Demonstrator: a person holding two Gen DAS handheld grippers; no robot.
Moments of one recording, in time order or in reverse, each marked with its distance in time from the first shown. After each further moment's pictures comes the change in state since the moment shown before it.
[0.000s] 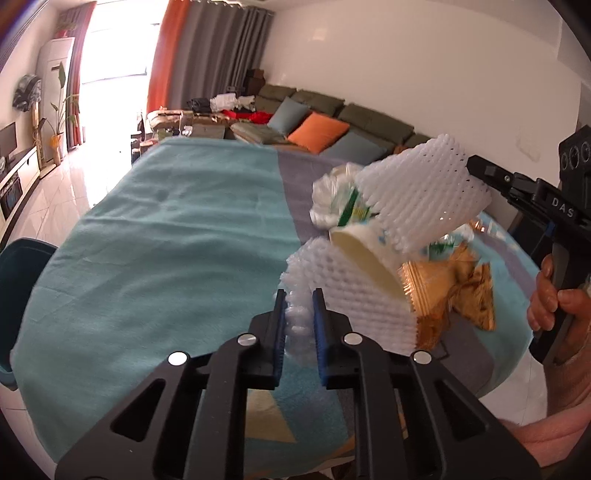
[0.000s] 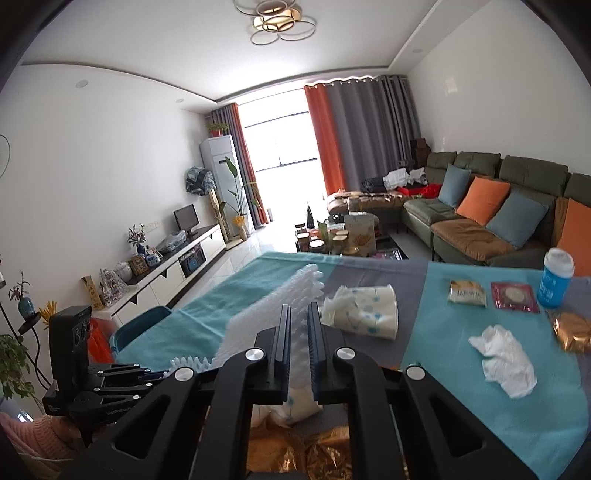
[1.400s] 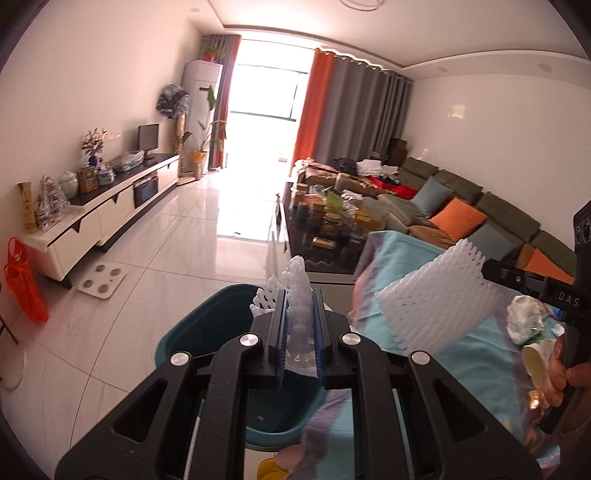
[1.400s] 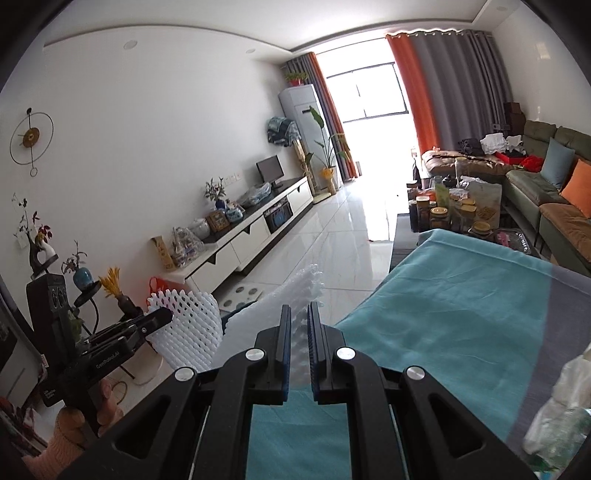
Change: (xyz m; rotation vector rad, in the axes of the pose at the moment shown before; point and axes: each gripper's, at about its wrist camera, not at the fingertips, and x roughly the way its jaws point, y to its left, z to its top) left arm -0.178 0.222 0.025 -0.254 -0.248 0.510; right arm 0.186 0.193 0.028 -0.065 0.226 0.328
